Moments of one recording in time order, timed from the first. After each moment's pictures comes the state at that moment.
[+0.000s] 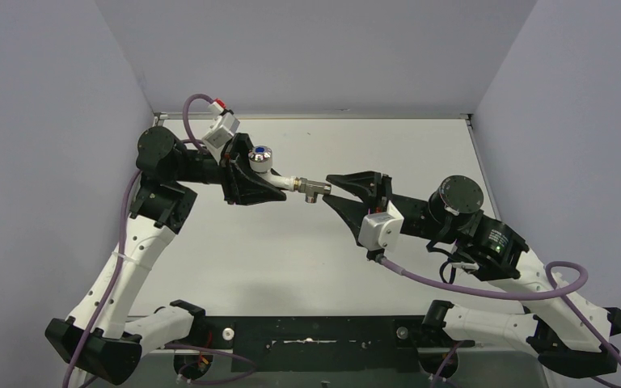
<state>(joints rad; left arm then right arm) -0.38 1.11 1.23 0.17 1.32 -0.54 1.01 0.93 1.33 -0.36 -0.34 -0.96</state>
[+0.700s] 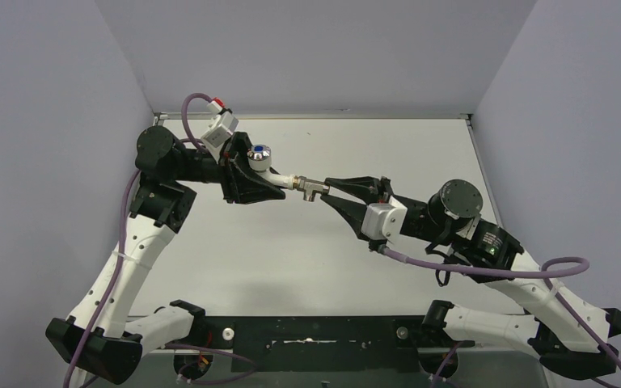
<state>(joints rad) -0.37 1.11 1.23 0.18 1.32 -0.55 1.01 0.91 1.27 -0.27 -0.33 -0.83</state>
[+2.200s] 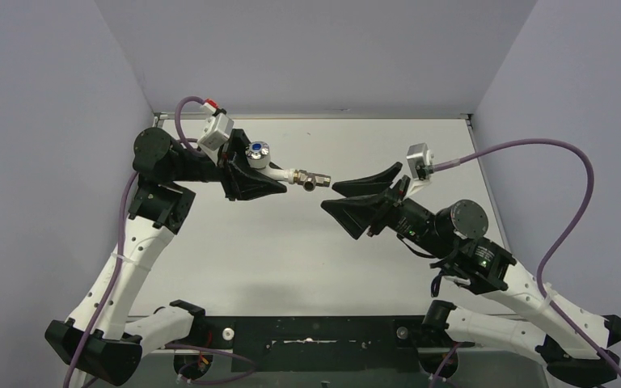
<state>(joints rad) -0.37 1.10 1.23 0.21 1.27 -0.45 1.01 0.81 1.06 0.01 -0.05 0.44</state>
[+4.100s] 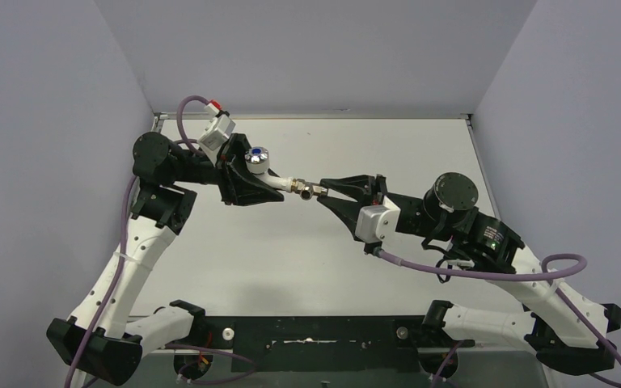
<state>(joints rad) -0.36 1.10 1.20 0.32 1.35 -0.62 1.02 0.95 1.34 -0.35 -0.35 -0.87</state>
